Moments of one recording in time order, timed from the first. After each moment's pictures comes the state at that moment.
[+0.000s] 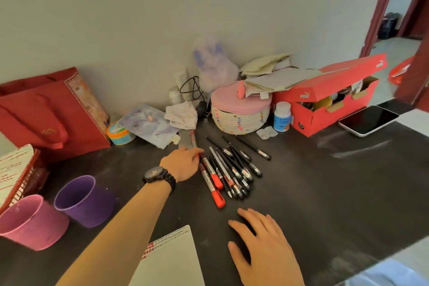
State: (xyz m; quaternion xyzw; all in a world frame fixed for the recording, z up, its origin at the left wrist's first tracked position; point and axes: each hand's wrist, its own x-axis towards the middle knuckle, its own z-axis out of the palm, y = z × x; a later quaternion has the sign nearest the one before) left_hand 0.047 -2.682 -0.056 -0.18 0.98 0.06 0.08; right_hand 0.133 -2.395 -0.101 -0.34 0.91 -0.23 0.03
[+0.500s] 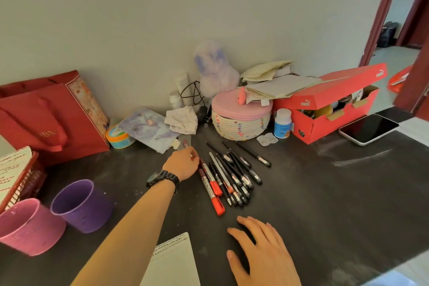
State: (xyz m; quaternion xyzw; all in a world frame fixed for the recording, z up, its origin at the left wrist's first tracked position) left_hand 0.030 -2.688 -0.063 -0.25 0.95 0.19 0.01; right_hand 0.129 -2.398 -0.095 -0.33 0.92 -0.20 0.03
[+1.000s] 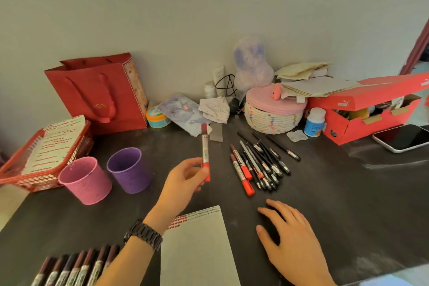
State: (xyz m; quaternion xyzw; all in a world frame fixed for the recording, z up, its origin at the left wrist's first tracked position) left_hand 0.204 -2.643 -0.032 -0.26 0.76 0.57 -0.18; right_hand 0.128 -2.396 -0.111 -0.33 0.92 -0.20 0.05
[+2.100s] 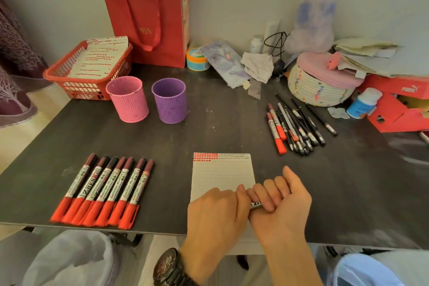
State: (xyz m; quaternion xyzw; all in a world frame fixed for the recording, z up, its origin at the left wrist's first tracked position) left_hand 0.320 -2.529 -0.079 -0.33 0.89 0.14 -0.27; right_hand 0.233 -2.461 -0.048 0.15 0.35 -0.86 0.35
